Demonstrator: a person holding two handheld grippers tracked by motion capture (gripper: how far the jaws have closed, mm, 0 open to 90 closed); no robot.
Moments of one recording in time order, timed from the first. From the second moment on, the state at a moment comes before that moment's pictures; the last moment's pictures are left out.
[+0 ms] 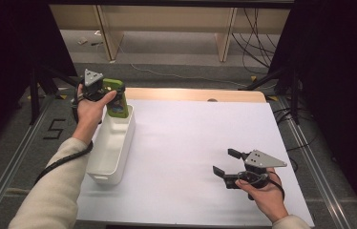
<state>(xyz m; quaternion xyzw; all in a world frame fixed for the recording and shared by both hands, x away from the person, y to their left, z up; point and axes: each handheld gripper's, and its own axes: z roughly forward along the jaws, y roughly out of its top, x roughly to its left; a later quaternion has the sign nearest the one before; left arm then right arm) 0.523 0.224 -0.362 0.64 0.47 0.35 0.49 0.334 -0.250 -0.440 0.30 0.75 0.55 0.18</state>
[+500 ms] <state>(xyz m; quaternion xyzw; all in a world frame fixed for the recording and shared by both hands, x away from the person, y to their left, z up) 0.528 0.223 -0.365 0.64 0.47 0.35 0.49 0.334 -0.250 -0.440 0.31 0.75 0.55 0.18</state>
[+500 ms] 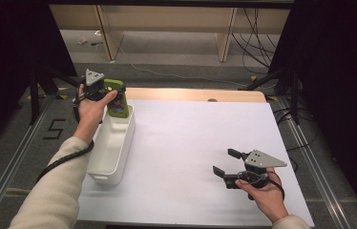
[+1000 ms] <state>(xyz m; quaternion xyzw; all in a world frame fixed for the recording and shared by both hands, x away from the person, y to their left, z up) 0.532 0.222 -0.366 0.65 0.47 0.35 0.48 0.334 -0.250 -0.440 0.30 0.76 0.55 0.18</state>
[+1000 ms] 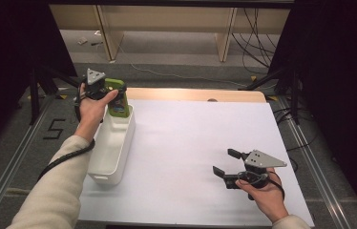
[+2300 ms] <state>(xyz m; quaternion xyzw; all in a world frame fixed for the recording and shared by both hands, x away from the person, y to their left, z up) 0.542 0.222 -0.382 0.66 0.49 0.33 0.47 0.334 -0.250 -0.440 0.30 0.76 0.55 0.18</state>
